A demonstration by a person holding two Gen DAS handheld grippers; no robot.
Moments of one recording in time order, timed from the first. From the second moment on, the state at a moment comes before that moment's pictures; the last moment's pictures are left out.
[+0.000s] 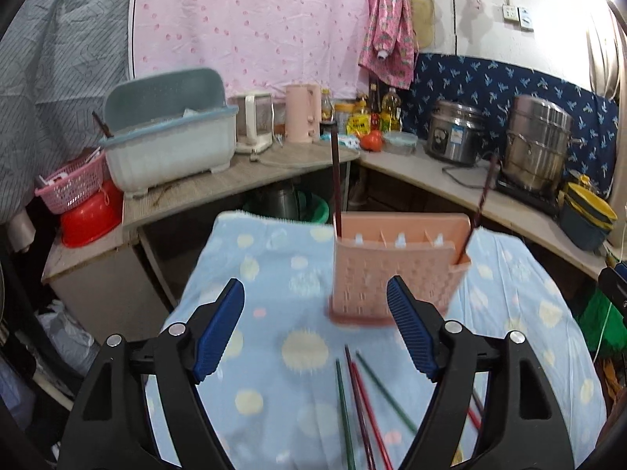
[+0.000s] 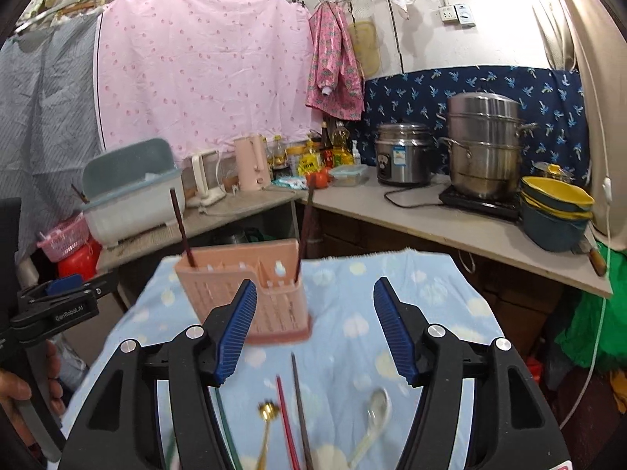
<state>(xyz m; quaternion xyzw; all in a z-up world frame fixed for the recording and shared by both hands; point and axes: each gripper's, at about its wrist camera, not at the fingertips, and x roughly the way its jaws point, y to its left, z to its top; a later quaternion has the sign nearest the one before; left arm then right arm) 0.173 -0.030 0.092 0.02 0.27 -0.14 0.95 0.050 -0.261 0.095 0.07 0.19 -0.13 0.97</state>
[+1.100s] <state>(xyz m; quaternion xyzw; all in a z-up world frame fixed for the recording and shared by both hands) 0.061 0.000 -0.014 -0.01 0.38 -0.14 0.92 -0.054 -0.262 -0.025 0.12 0.31 -0.16 0.93</state>
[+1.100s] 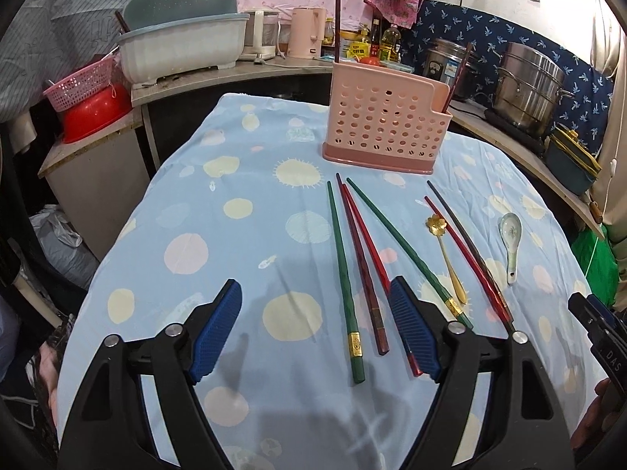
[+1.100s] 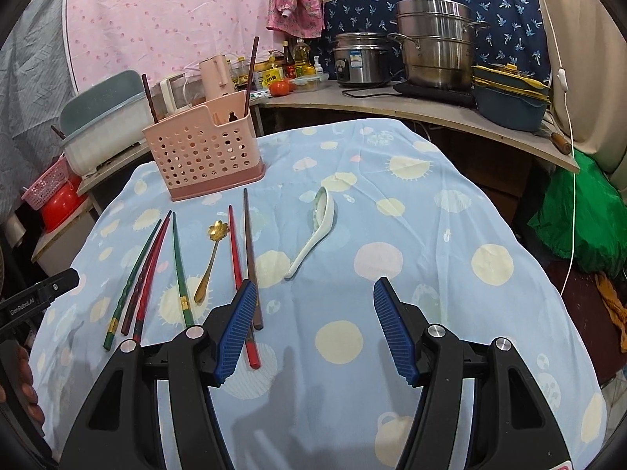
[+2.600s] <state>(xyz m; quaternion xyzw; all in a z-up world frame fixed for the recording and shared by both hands) 0.061 -0.019 -0.071 0.03 0.42 -0.16 0.89 -0.023 -0.228 -0.076 0.10 0.39 -0.11 0.91</state>
